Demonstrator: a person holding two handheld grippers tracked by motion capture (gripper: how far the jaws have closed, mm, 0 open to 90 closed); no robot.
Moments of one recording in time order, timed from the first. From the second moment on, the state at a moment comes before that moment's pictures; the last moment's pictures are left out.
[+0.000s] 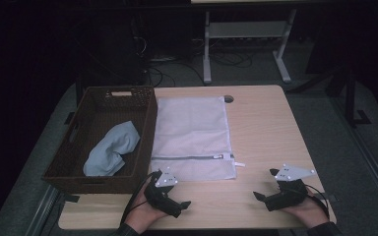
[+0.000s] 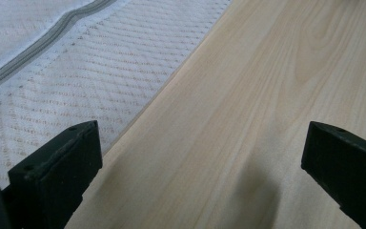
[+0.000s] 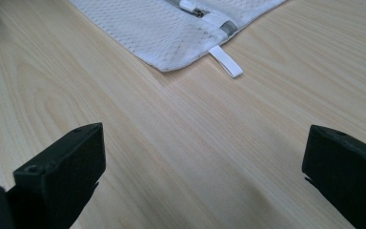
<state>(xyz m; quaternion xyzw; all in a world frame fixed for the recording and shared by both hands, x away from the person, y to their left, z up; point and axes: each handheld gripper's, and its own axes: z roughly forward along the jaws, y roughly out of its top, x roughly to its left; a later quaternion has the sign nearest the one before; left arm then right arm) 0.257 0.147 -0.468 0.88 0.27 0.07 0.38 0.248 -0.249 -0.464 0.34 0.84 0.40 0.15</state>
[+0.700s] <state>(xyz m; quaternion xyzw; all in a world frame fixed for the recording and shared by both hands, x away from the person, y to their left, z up) 0.266 0.141 -0.465 0.87 0.29 0.06 0.39 0.248 -0.247 -0.463 0.33 0.84 0.41 0.14</state>
